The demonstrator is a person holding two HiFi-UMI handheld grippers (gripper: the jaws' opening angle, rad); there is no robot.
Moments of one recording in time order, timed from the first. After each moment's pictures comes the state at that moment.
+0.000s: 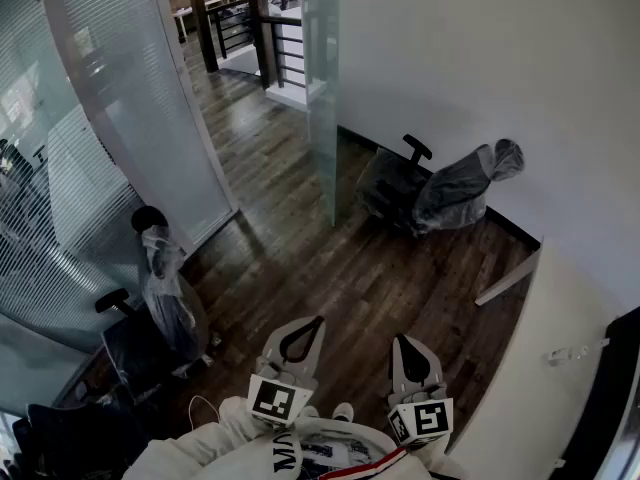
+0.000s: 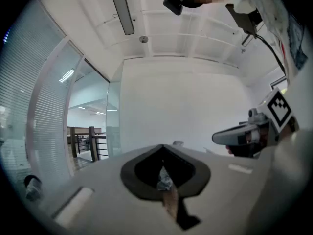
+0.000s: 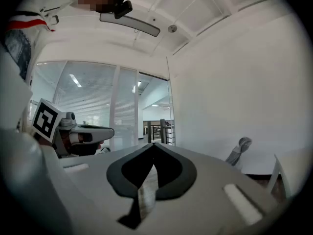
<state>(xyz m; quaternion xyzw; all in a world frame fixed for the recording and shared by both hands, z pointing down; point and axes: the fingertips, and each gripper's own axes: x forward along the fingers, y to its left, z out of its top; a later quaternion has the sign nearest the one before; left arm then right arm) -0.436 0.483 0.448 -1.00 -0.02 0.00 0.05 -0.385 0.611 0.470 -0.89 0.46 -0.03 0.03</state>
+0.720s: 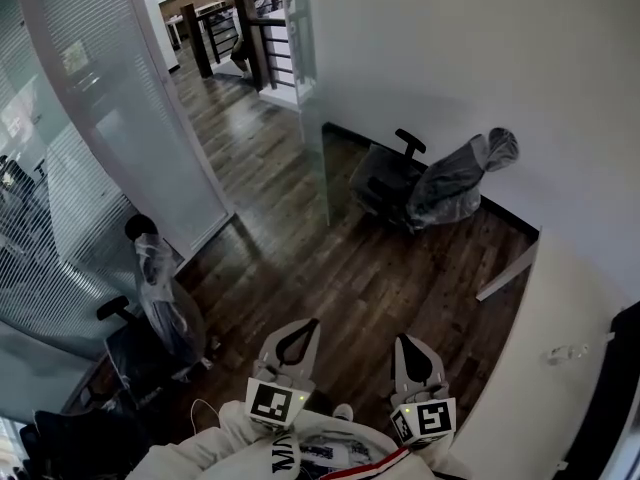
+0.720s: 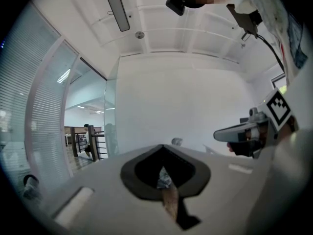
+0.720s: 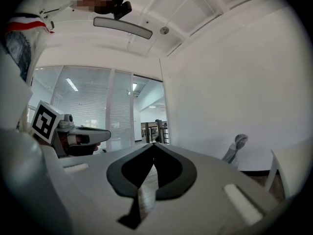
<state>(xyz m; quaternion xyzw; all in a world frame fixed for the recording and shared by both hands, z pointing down) -0.401 0.521 0.458 -1.00 -0.01 -0.01 0.06 -0.345 0.657 0.476 -0.89 0.46 -0.02 0.04</state>
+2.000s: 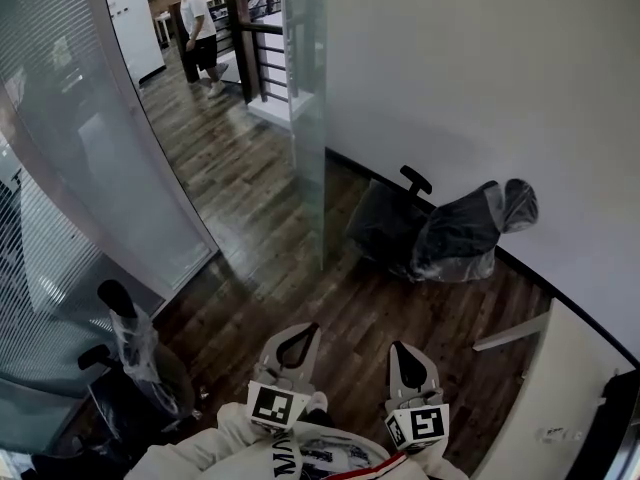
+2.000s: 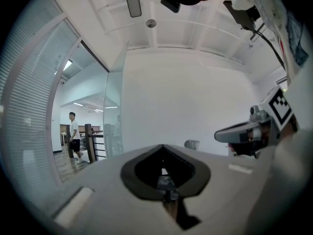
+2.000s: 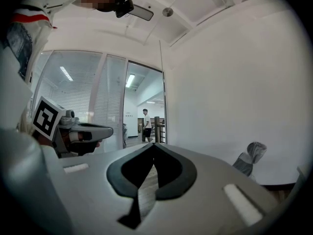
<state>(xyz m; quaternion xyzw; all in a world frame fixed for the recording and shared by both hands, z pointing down) -0.171 0.333 0.465 -1.00 -0.02 -0.02 0.06 -0.122 0.467 0.480 -0.89 0.45 -0.03 0.00</state>
